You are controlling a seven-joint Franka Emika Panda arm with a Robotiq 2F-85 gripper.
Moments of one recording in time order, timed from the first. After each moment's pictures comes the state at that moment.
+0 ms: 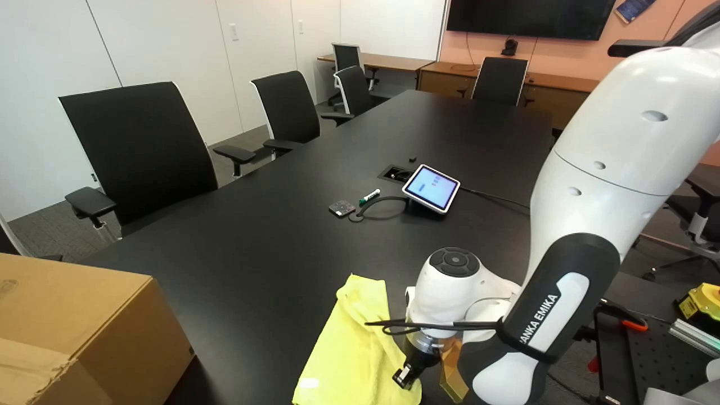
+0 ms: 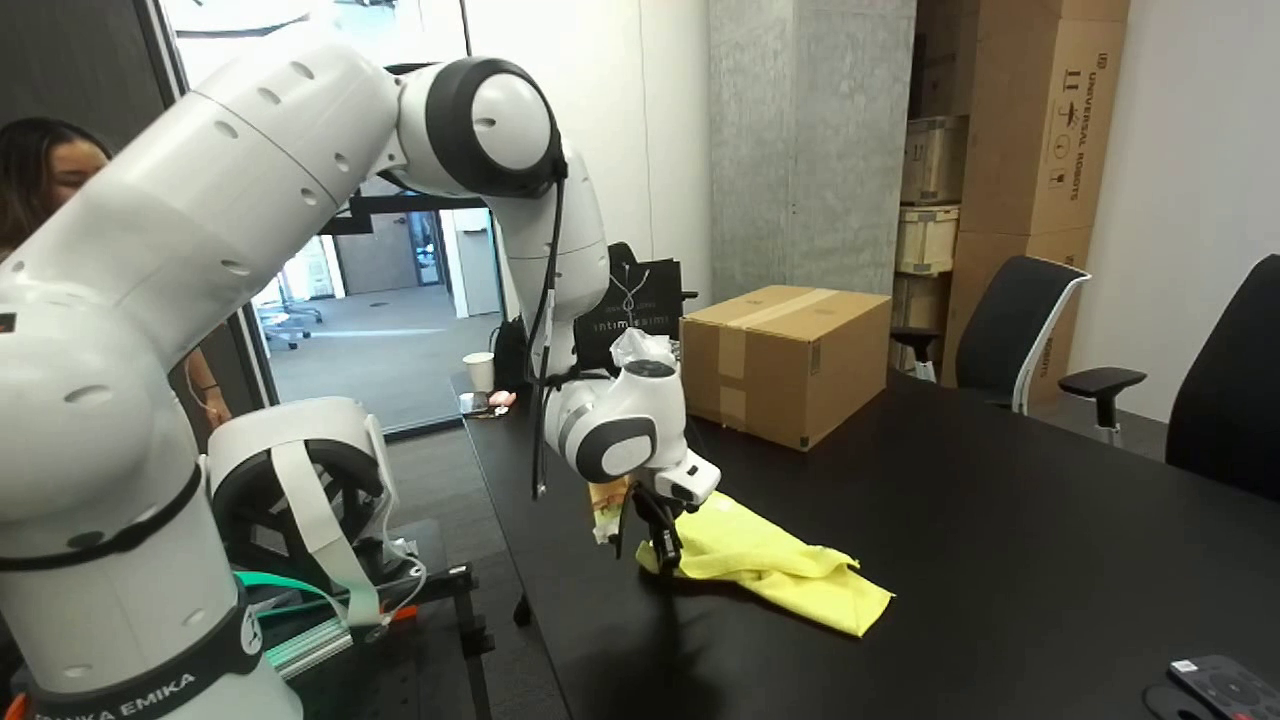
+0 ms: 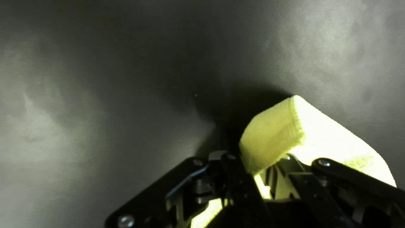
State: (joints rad) arm 0.36 0.85 0.03 -2.12 0.18 3.06 0.39
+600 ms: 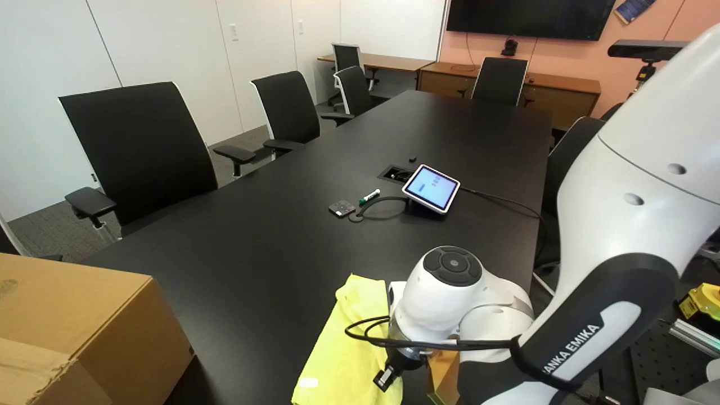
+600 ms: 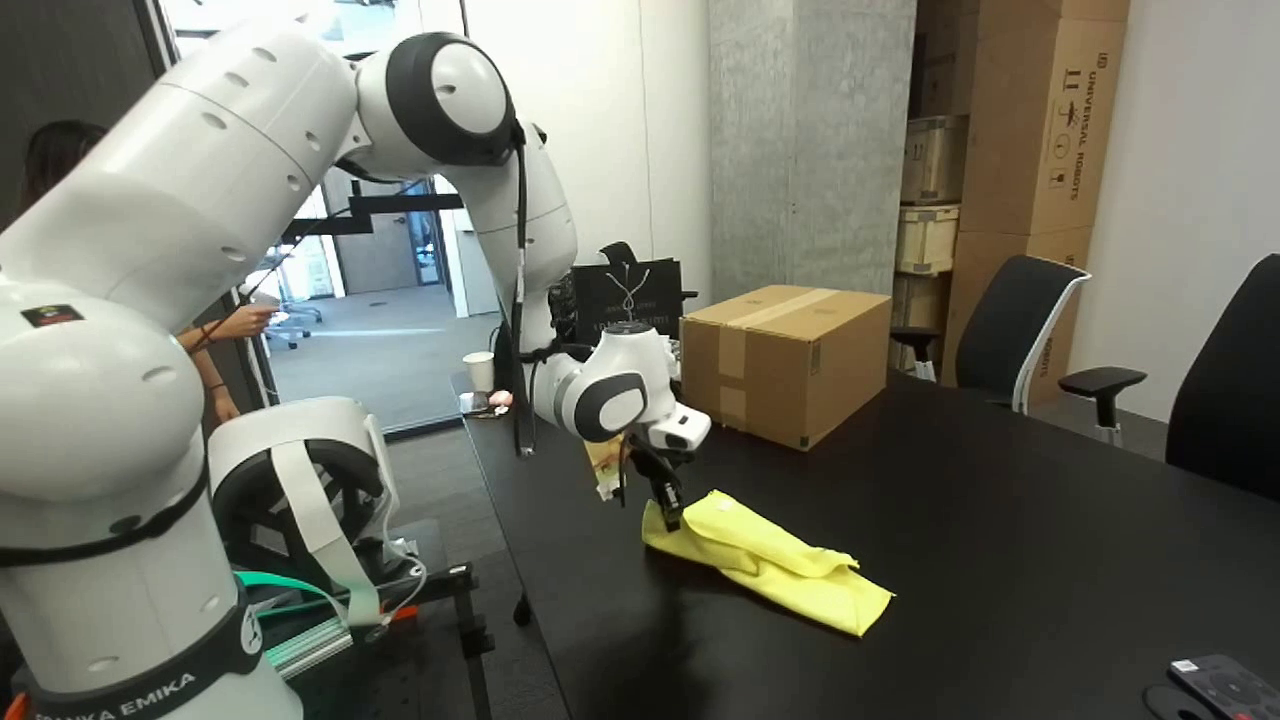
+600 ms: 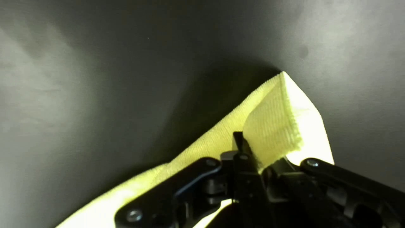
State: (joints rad) arm 0.59 0.78 -0.13 -2.10 0.18 3.05 0.45
